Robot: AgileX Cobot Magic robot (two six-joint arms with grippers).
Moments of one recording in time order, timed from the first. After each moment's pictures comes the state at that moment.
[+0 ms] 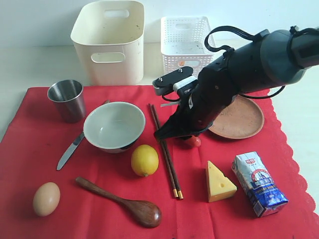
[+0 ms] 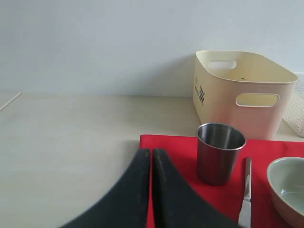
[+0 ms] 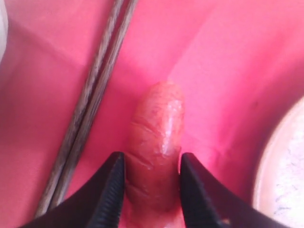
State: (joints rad) left arm -0.03 0.01 0.00 0.02 0.19 -0.04; right arm 0.77 1.95 -1.05 -0.10 0.39 0.18
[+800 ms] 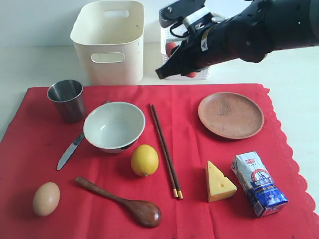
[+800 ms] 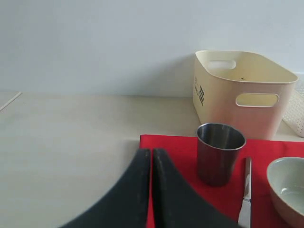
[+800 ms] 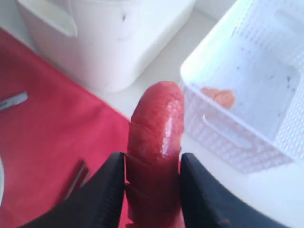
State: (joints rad) left arm -0.03 0.01 0.00 0.02 0.19 -0.04; right arm 0.66 1.83 -1.14 -0.31 0.12 0.19
